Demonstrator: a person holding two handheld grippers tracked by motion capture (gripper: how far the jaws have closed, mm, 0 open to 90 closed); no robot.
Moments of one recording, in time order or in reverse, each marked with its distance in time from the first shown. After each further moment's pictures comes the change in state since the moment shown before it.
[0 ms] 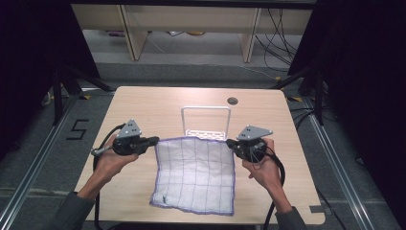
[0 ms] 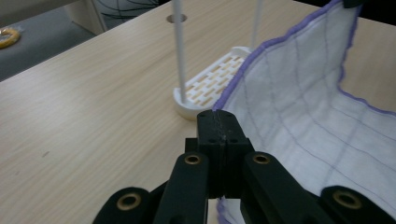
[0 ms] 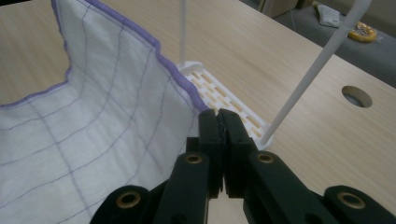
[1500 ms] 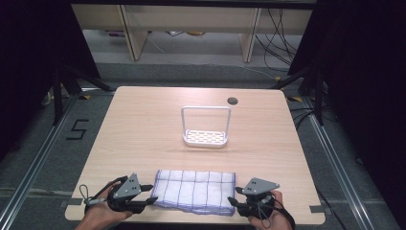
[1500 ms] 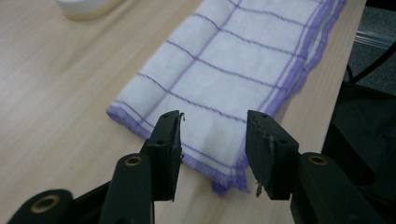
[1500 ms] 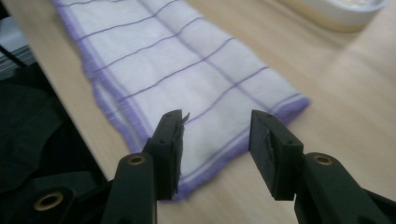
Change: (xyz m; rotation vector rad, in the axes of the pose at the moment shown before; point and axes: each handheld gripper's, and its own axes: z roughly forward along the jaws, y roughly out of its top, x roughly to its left) left arm -0.075 -0.080 -0.024 0.179 -0.122 0.134; right arm 0.075 -0.095 -0.041 0.141 0.088 0.074
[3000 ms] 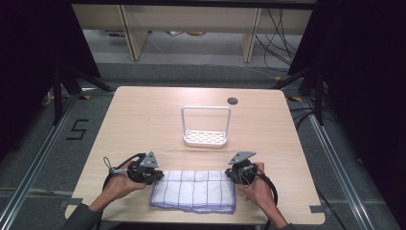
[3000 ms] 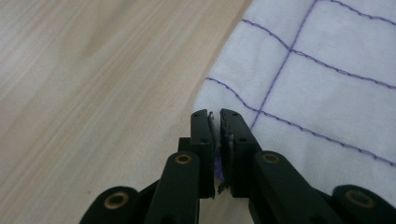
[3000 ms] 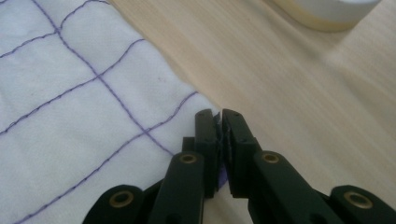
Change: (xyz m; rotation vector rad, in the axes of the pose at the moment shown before) left arm 0.056 0.015 0.059 0.207 -0.008 -0.009; right arm -0.055 0.037 0.079 0.161 -0.046 0.001
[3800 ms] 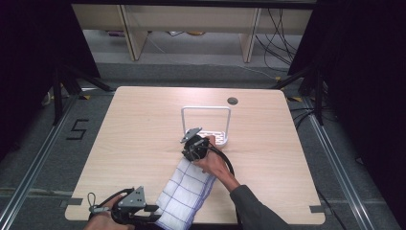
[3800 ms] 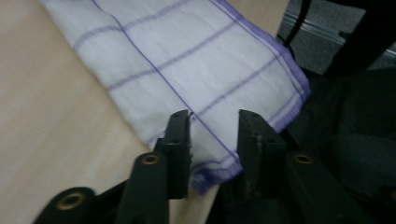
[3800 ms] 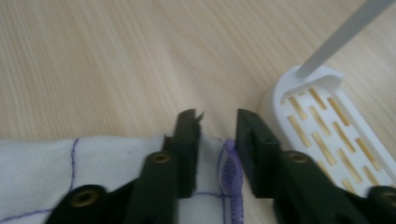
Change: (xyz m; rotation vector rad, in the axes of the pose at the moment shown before) left arm -0.084 -0.042 -0.043 -0.119 -0.190 -0.021; right arm 0.036 0.130 0.081 -0.047 0.040 -0.232
